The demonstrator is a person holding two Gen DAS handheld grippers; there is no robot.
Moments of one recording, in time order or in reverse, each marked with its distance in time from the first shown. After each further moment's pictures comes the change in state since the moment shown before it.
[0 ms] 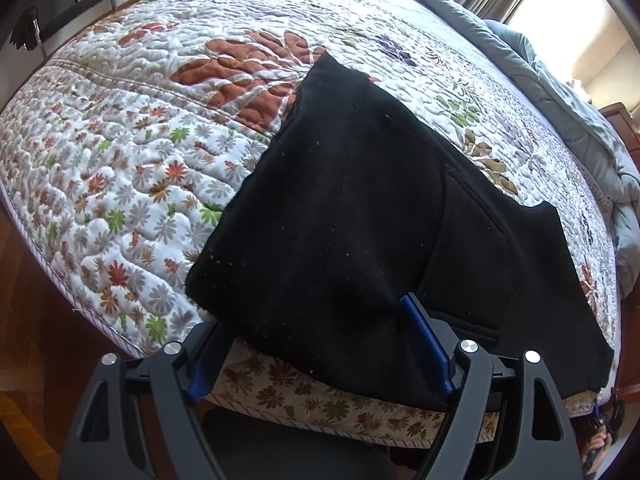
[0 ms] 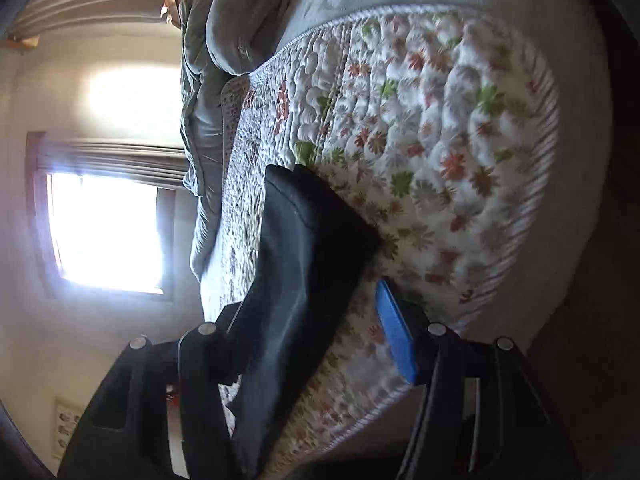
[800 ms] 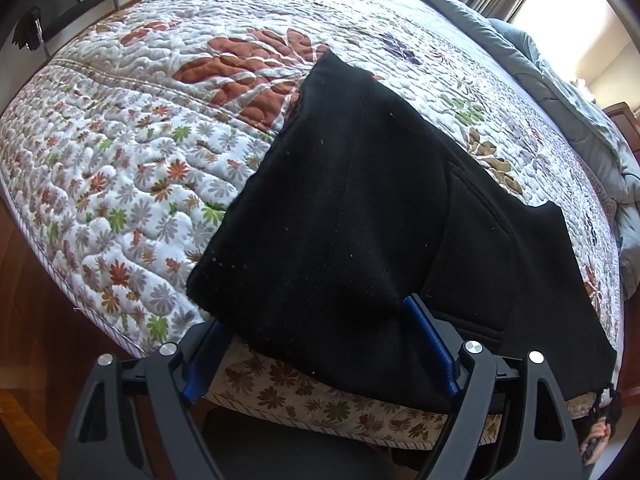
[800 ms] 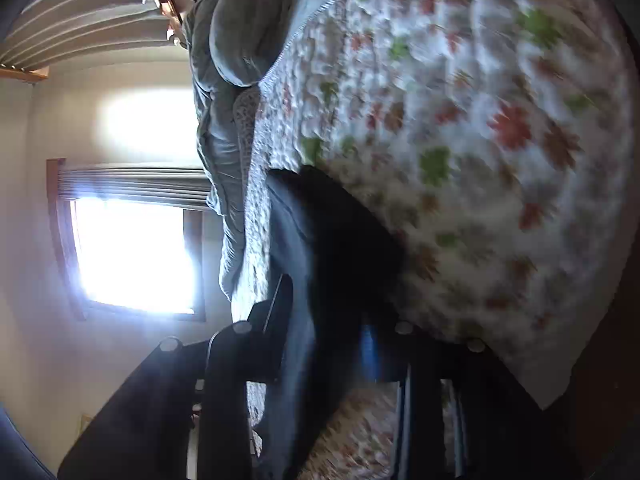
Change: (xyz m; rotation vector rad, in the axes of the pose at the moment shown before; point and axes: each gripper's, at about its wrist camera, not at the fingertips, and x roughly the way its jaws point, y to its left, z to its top) left arm 0.002 0.001 0.002 -0.003 0.006 0.010; right arm 0.025 -0.012 0.003 0.054 -0.058 0.132
